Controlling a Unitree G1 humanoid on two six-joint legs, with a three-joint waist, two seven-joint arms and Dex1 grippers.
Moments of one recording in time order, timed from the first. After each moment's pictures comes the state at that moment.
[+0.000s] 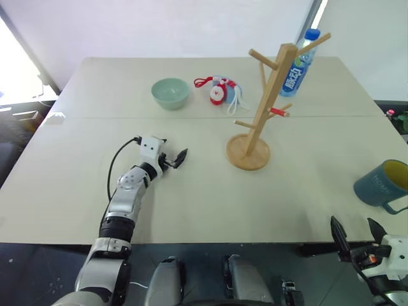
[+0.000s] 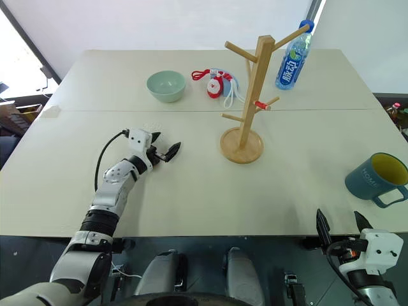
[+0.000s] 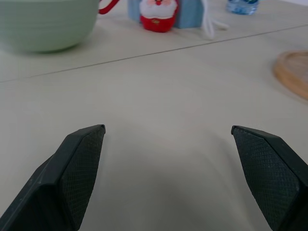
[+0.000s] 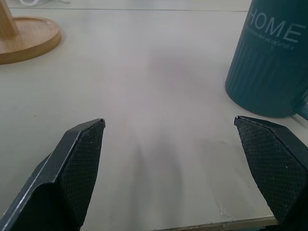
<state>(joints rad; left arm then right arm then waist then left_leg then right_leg) -0.44 0.22 0.02 0.42 -0.19 0.02 -0.58 0.65 -0.20 -0.51 -0.37 0.43 -0.08 0.43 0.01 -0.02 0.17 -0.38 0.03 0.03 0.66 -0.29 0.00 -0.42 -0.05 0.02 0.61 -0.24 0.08</state>
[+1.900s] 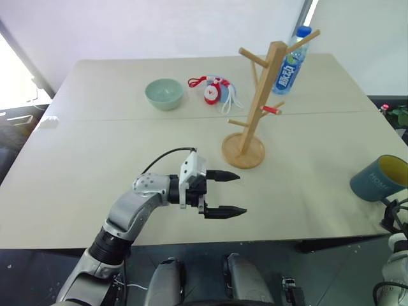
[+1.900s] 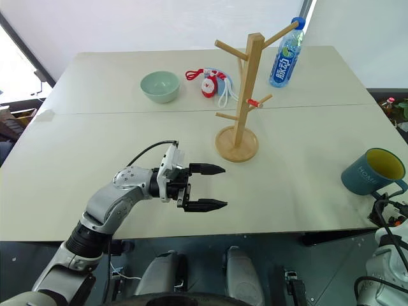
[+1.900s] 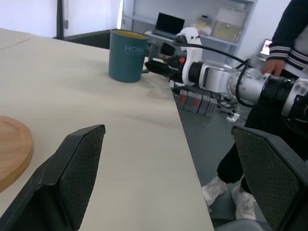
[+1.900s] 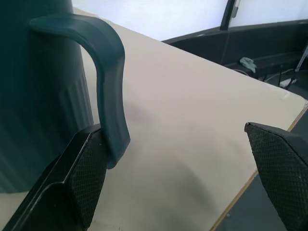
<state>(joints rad) -0.37 0.35 -0.30 -0.22 -0.49 0.44 -1.07 0.17 -0.34 -0.74 0.11 0.42 0.01 0.03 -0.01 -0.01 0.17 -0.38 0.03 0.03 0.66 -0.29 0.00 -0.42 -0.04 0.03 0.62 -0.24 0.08</state>
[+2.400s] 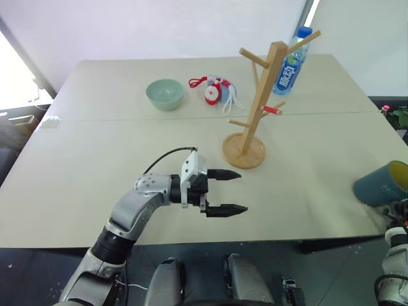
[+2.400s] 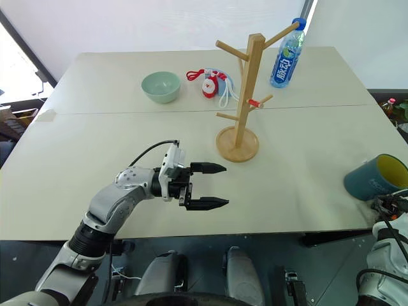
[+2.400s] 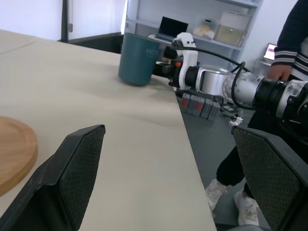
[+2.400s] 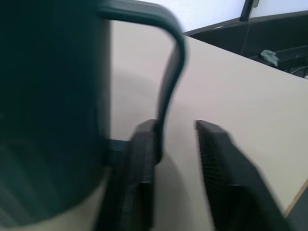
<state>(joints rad) -0.37 0.32 -0.30 -0.18 -0.48 0.41 -1.06 0.11 -0.38 -0.74 0.20 0.44 0.00 0.12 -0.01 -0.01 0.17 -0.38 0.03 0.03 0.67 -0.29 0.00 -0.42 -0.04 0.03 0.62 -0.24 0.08</state>
